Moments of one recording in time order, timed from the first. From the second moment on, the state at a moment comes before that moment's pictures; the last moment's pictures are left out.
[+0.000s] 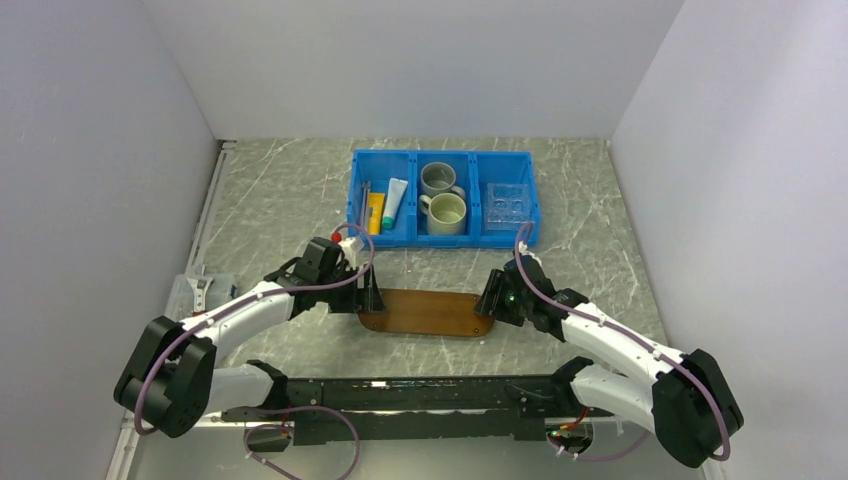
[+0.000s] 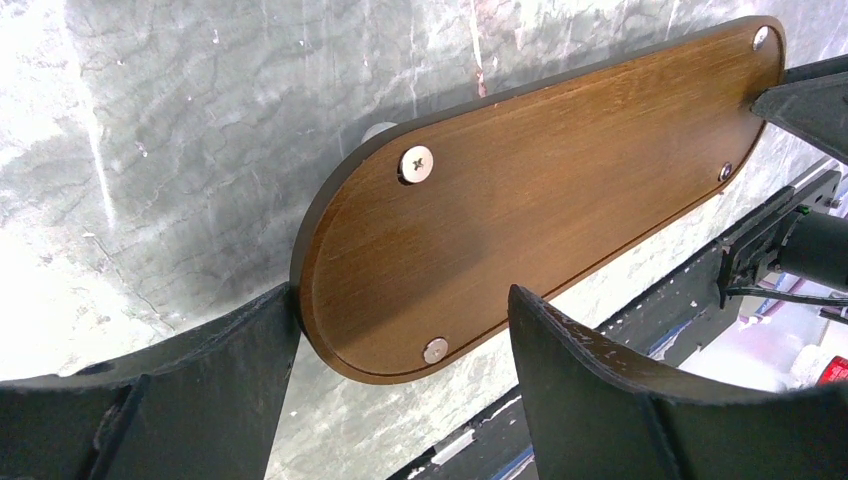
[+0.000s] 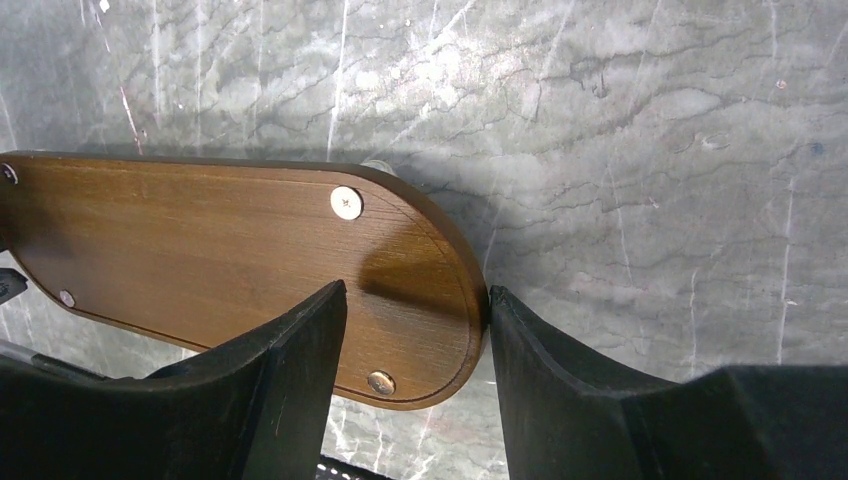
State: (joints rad) left arm -0.49 1.22 0.55 -0.24 0.36 -0.51; right arm 0.56 1.02 0.43 -0.32 -0.01 0.80
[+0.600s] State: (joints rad) left arm -0.49 1.23 0.55 -0.25 0.33 -0.51; right arm 0.55 1.02 0.47 -0.34 0.01 0.78
